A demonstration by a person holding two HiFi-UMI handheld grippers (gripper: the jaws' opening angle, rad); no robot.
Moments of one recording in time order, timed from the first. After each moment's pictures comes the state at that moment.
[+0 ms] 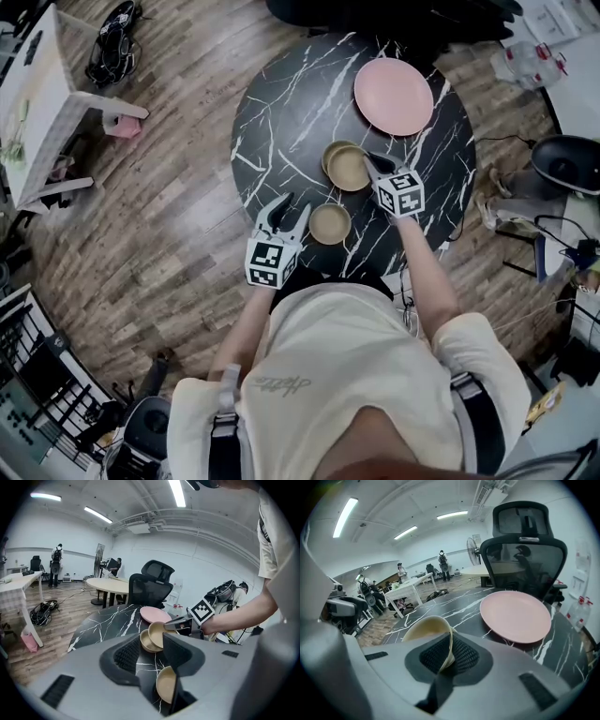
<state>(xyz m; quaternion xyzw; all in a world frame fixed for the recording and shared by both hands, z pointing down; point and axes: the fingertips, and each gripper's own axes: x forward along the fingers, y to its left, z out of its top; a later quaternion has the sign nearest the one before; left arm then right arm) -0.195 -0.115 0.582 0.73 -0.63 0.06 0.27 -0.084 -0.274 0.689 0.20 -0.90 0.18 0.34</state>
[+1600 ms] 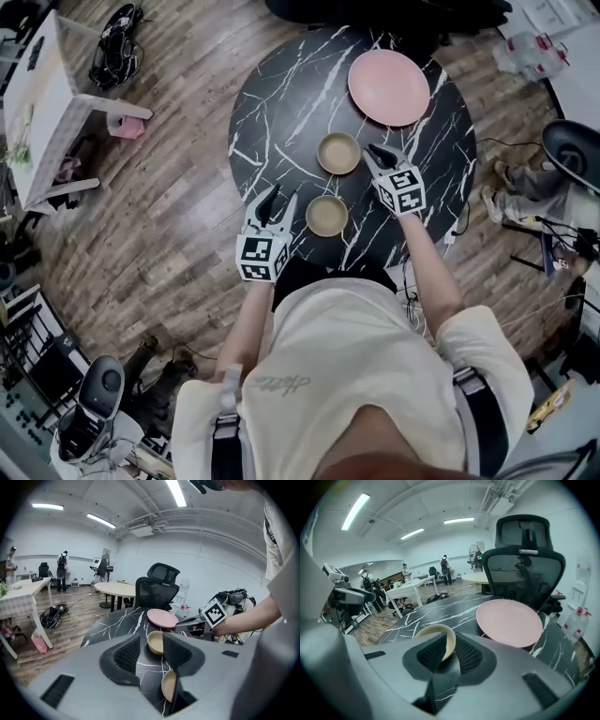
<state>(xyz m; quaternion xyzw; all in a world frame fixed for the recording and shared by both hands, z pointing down) -0.213 -0.111 0.574 0.70 -0.67 0.06 0.25 -0.072 -0.273 0.673 0.20 -0.91 0.13 0.32</state>
